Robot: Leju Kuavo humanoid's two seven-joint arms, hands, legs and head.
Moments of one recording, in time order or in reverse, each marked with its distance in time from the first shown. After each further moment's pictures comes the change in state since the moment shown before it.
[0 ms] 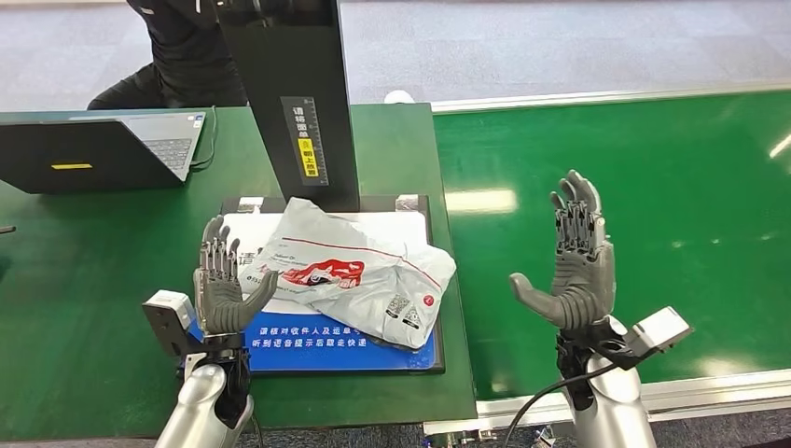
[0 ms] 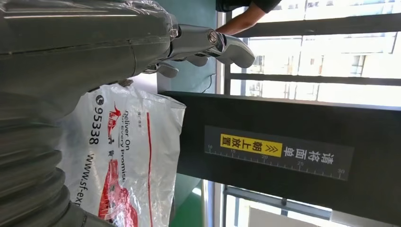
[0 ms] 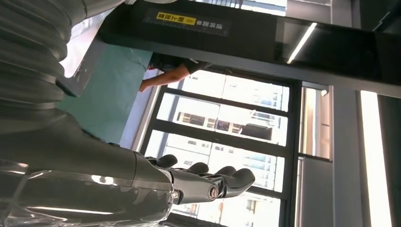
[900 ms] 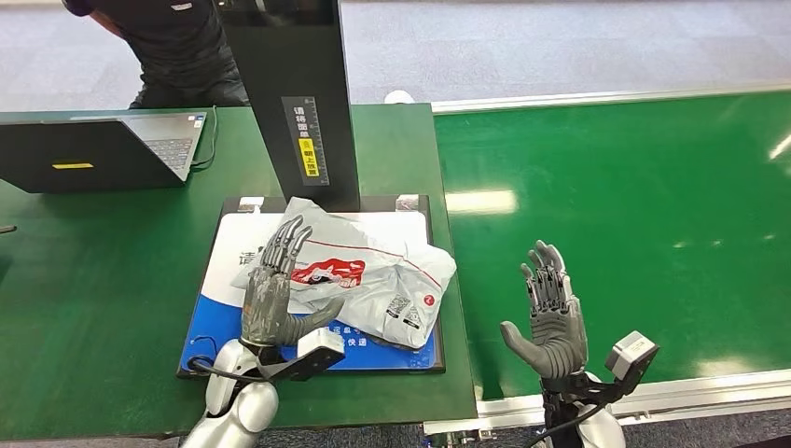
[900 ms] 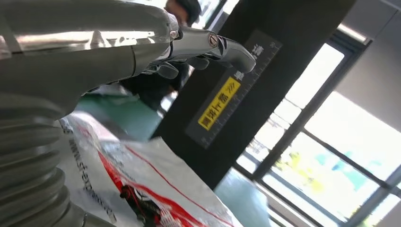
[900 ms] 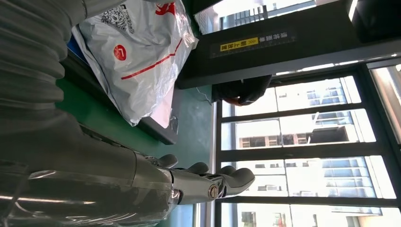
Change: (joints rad) left arm -0.001 0.010 -0.198 -0.029 -1.036 0.454 0.230; right arm 0.173 0.116 -0.140 0.107 -0.052 0.187 0.113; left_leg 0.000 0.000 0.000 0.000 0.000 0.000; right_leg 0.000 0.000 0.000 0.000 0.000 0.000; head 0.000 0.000
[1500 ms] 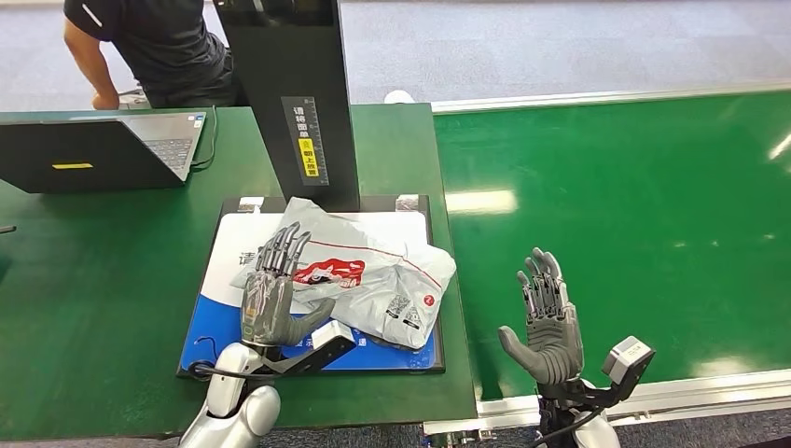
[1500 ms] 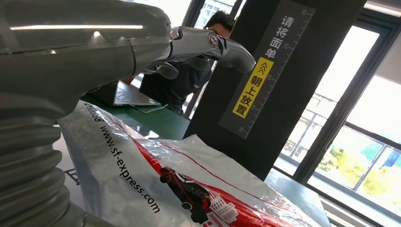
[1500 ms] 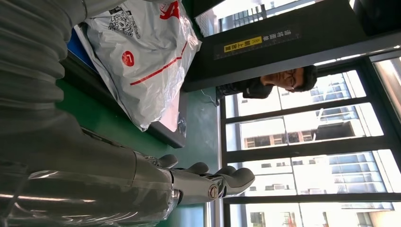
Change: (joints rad) left arm -0.014 0.017 -0.007 0.081 -0.178 0.055 0.162; right arm 0.020 0.013 0.000 0.010 -0.020 0.001 0.009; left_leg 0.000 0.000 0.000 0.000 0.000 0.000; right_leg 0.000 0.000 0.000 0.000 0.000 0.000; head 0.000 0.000
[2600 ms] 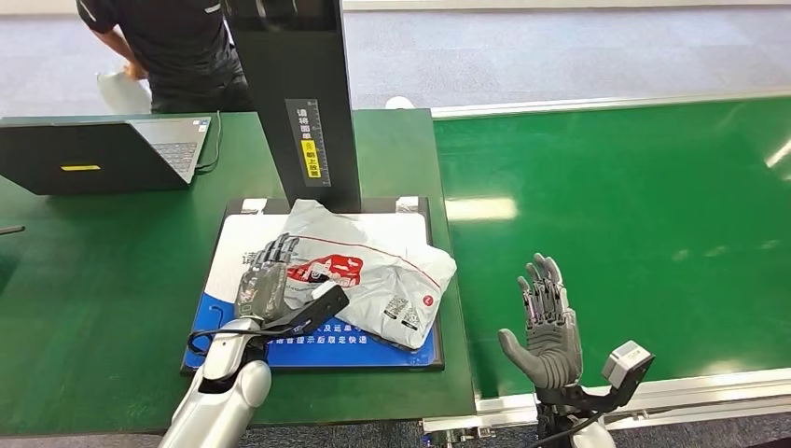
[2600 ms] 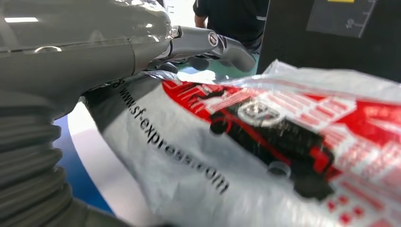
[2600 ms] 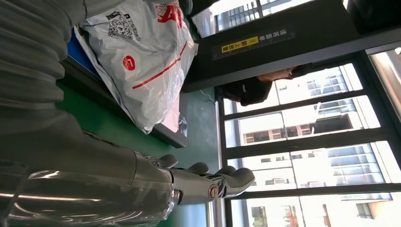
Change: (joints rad) left arm -0.076 -0.015 0.123 0.075 -0.142 -0.458 0.349; right arm 0.025 0.045 -0.038 -0.017 0.014 0.007 0.021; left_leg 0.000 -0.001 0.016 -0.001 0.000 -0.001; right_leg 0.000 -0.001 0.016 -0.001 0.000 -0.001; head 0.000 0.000
